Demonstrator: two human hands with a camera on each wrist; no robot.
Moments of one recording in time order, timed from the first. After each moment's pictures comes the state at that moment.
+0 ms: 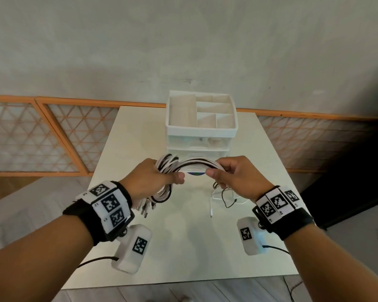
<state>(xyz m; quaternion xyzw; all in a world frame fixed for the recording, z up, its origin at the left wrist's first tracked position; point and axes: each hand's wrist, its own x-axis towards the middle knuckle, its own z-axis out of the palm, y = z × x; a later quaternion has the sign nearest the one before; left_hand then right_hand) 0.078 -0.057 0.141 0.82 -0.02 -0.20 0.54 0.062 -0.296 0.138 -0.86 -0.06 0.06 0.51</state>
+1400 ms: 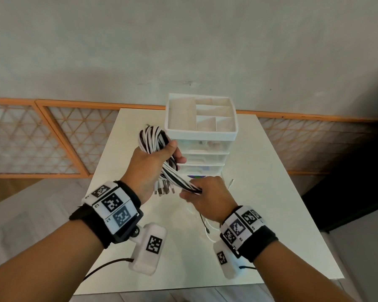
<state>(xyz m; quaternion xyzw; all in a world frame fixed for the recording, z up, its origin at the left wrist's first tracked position) 0.086 -0.078 0.161 0.60 0.02 -0.06 0.80 0.064 -0.246 0.090 -0.93 -0.10 0.01 0.36</state>
